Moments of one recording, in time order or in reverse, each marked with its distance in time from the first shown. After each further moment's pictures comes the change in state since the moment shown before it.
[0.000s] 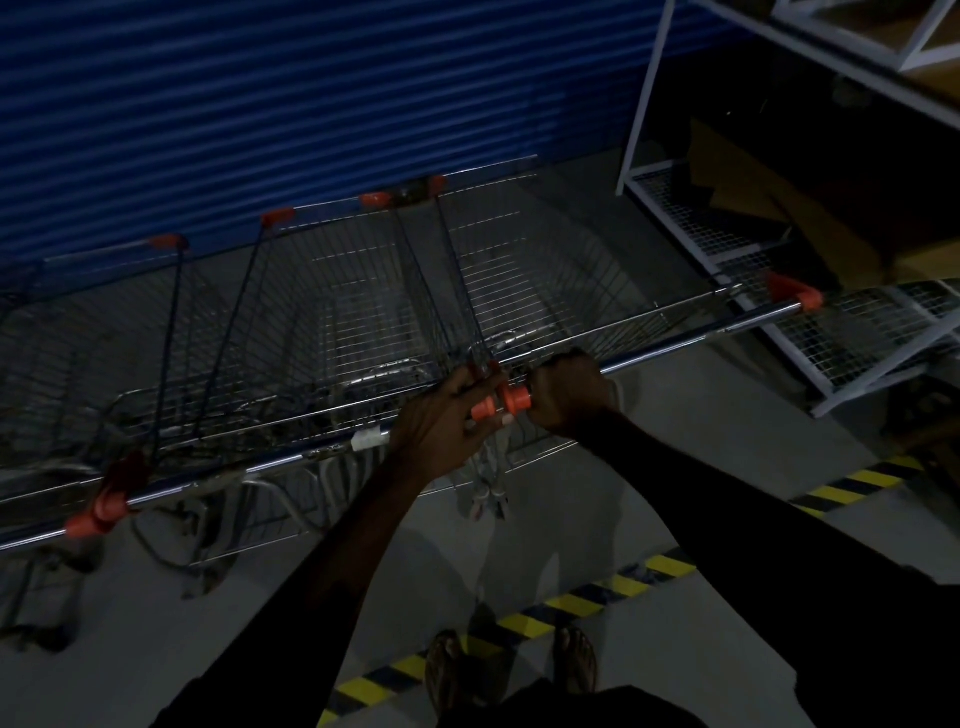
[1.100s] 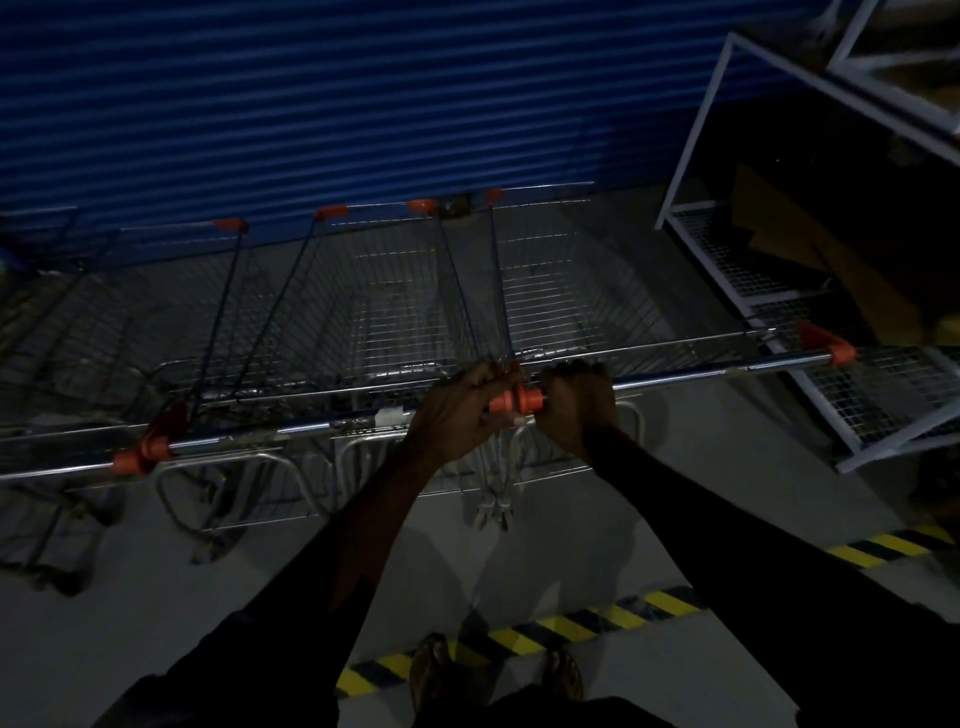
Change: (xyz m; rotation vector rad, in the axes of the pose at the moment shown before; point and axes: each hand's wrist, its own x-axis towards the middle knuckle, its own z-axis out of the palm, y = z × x) left_hand -0.003 0.002 -0.005 0.022 -0.036 0.017; right_hand -0.015 -0.018 0.001 0.089 0.092 0.115
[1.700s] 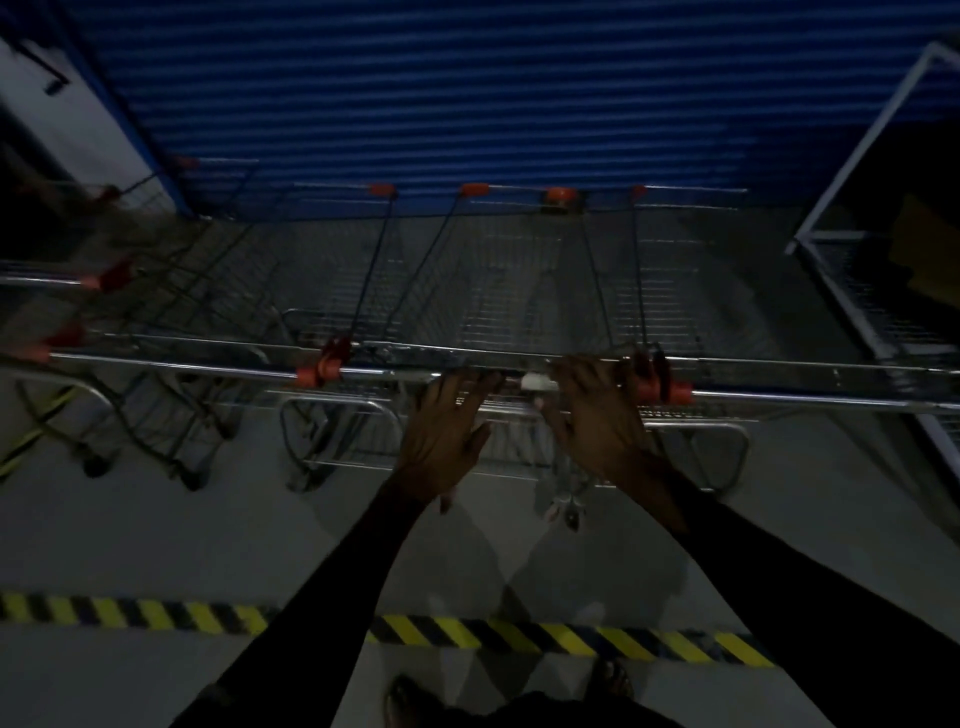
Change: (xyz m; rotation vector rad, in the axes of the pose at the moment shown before) left_hand -0.182 -0.071 -0.056 0.217 0.267 -0.289; right_hand -0.028 -0.143 0.010 0.174 0.215 -0.363
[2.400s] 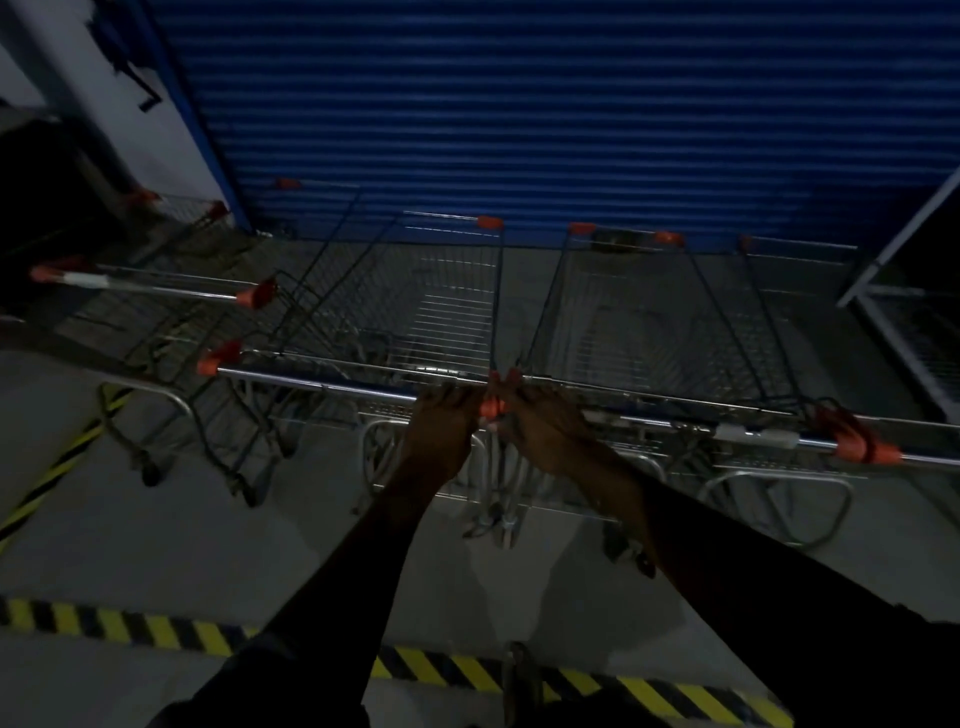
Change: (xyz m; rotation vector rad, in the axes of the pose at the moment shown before) left_hand -0.043 -0.253 -0.083 0.123 -0.174 -0.090; right_hand 0.139 -0.263 0.108 0.138 -0.337 -0.152
